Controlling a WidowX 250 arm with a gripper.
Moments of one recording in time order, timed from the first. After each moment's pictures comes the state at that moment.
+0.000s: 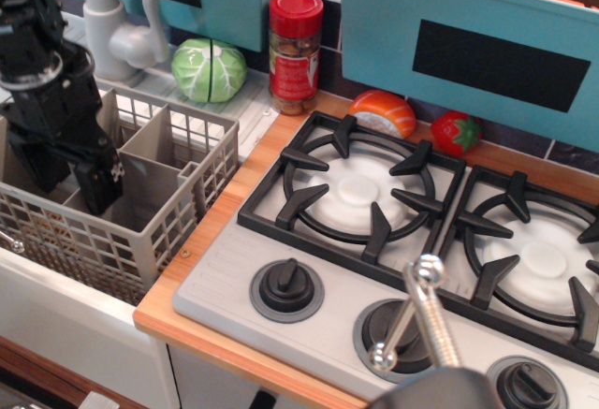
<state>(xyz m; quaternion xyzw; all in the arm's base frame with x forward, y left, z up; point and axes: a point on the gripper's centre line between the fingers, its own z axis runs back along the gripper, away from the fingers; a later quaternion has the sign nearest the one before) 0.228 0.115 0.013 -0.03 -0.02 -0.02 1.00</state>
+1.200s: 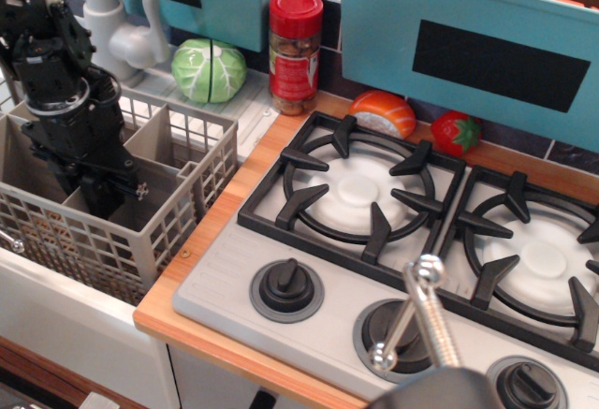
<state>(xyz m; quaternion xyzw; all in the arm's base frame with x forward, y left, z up) 0.232 0.106 -0.003 -0.01 -0.03 -0.01 1.00</state>
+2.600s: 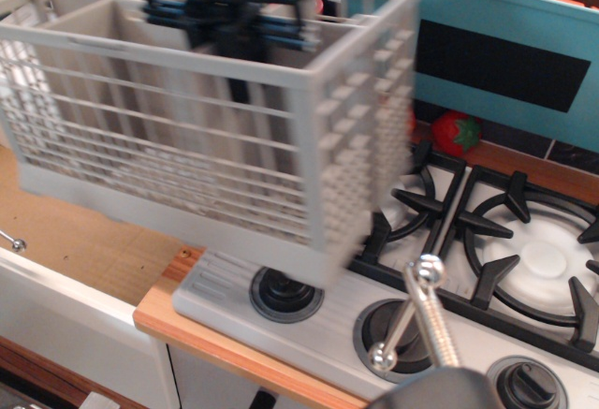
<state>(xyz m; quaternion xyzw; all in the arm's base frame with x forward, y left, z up) 0.241 -0.035 0.152 -0.08 -0.06 -0.01 1.00</state>
